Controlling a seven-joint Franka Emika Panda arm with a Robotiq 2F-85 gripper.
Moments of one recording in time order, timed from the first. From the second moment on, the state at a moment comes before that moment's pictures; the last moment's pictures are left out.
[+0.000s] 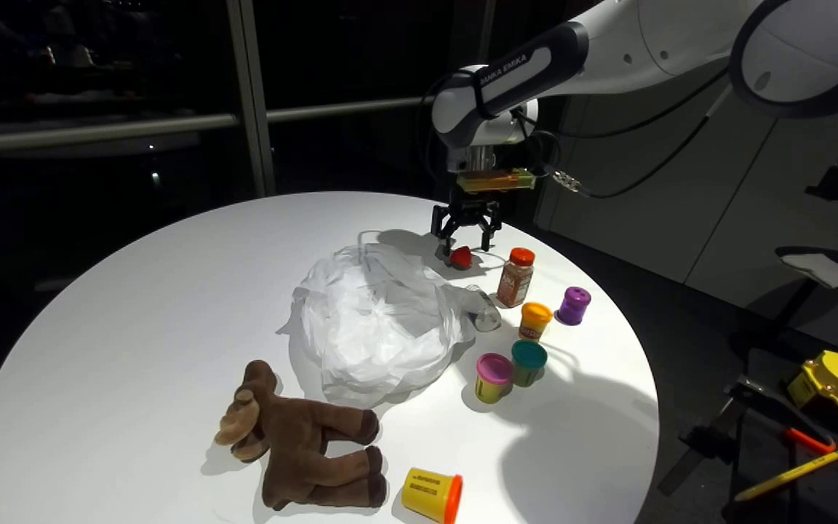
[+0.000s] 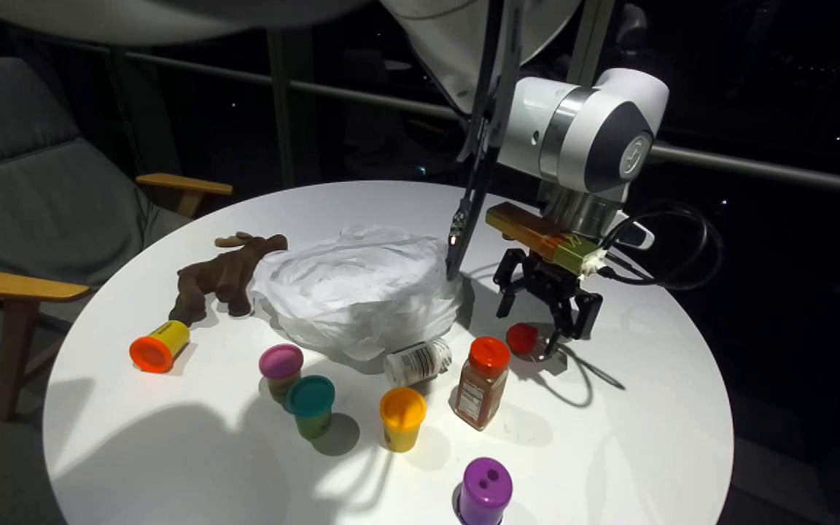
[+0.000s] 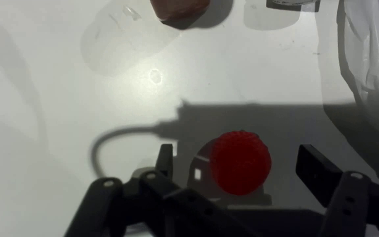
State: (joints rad) arm -0.20 1.23 -0.11 -0.89 0.13 1.89 0.17
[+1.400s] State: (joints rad) arm -0.16 1.31 -0.11 -0.69 0.08 1.77 0.19
